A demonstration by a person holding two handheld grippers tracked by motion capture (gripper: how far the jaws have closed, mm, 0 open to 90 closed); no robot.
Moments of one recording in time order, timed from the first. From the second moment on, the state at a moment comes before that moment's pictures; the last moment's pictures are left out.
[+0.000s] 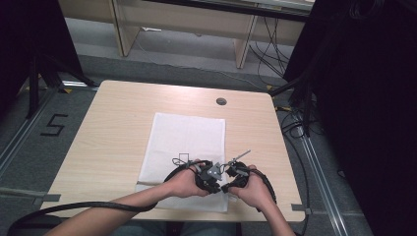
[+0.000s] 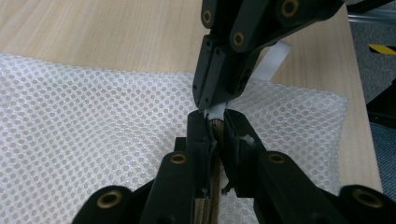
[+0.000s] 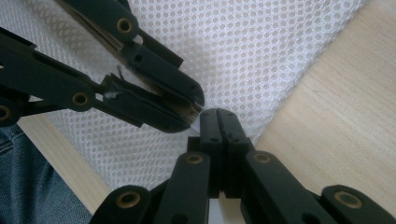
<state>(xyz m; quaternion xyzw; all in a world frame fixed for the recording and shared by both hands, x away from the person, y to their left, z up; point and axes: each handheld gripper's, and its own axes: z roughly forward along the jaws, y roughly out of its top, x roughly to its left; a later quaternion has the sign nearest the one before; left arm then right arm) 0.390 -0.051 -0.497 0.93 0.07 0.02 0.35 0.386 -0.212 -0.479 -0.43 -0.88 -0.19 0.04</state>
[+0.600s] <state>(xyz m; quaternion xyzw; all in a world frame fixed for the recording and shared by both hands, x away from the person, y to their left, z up) 0.393 -0.050 -0.495 0.93 0.10 -0.01 0.36 0.387 -0.213 -0.480 -0.42 -0.89 -0.19 0.03</state>
